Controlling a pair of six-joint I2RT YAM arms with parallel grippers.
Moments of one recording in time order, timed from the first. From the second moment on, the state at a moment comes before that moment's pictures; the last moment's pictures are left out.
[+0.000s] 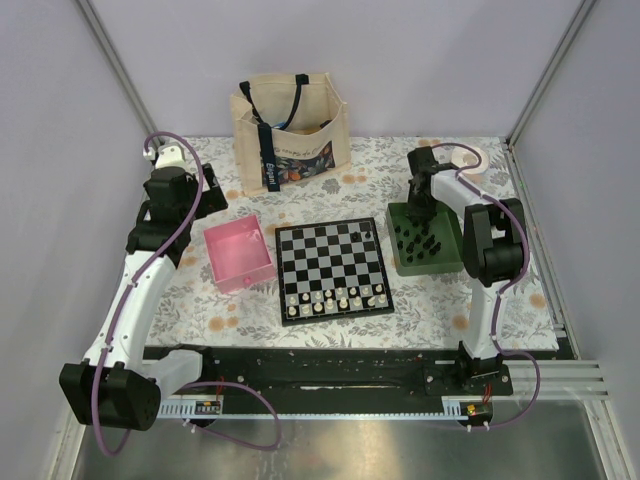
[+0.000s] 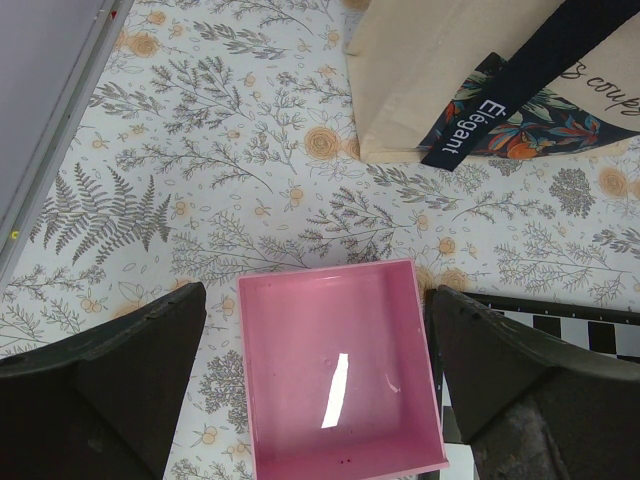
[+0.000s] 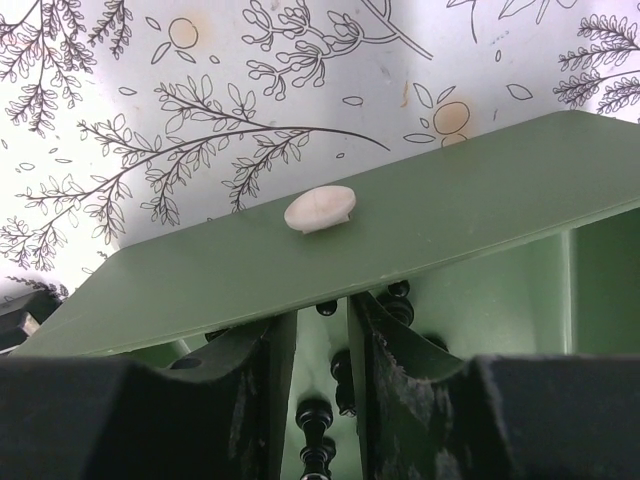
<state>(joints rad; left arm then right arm) -0.09 1.09 1.06 -0.45 -0.21 -0.28 0.20 2.06 1.54 -0.66 0.18 0.39</state>
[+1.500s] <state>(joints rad) -0.09 1.09 1.06 -0.45 -0.20 -0.28 0.19 2.06 1.57 -0.70 0.18 0.39</state>
